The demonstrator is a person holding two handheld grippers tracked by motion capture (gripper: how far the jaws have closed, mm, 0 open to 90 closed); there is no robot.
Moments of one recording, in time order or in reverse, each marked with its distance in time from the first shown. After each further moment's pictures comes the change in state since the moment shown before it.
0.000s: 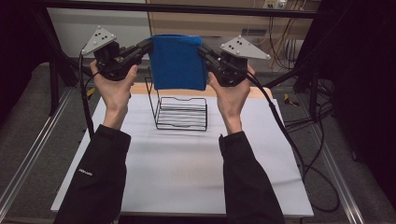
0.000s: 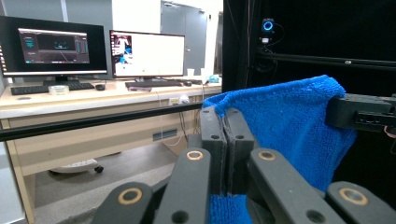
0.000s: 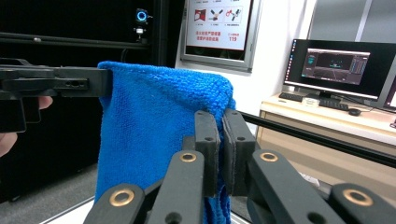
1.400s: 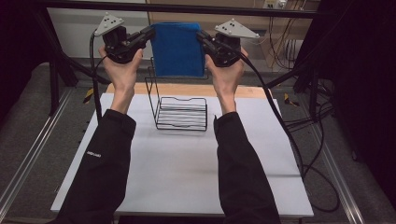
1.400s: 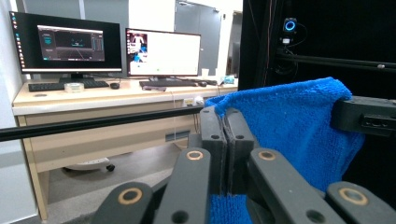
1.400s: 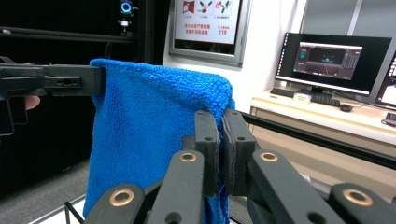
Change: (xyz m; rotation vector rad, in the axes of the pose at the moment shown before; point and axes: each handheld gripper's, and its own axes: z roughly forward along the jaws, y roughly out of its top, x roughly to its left) left arm 0.034 -0.004 0.045 0.007 0.055 -0.019; right arm -0.032 -0.002 0.053 0.036 -0.029 -0.004
